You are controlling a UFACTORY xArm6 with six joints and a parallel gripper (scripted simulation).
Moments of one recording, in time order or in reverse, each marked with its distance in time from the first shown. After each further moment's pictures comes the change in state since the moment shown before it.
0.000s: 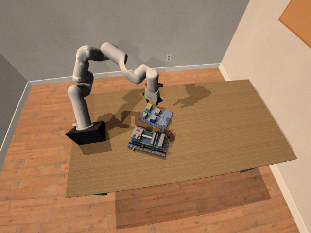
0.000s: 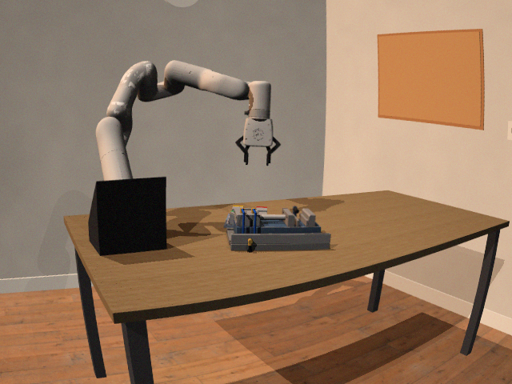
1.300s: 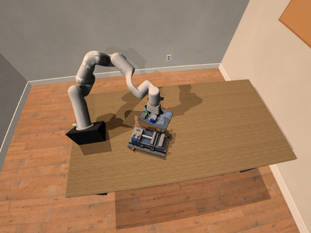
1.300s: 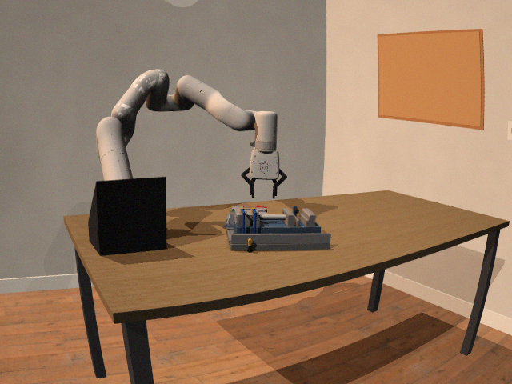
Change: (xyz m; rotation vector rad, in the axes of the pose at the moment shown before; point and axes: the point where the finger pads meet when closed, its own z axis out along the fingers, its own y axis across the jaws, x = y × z) arm -0.026 0.027 0.110 -0.003 0.001 -0.001
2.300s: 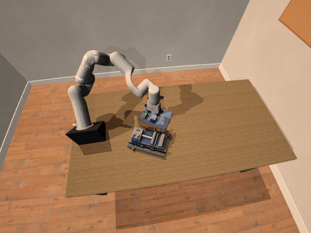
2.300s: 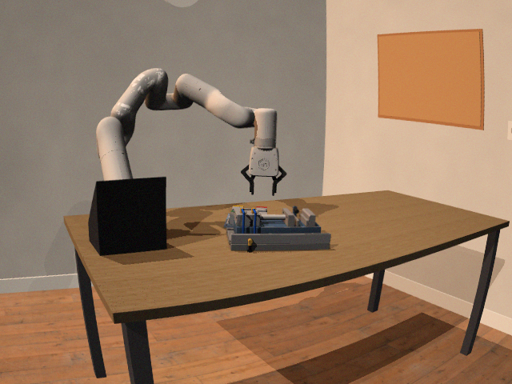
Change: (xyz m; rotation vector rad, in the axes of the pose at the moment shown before) arm 0.003 -0.002 -0.010 0.000 0.001 0.000
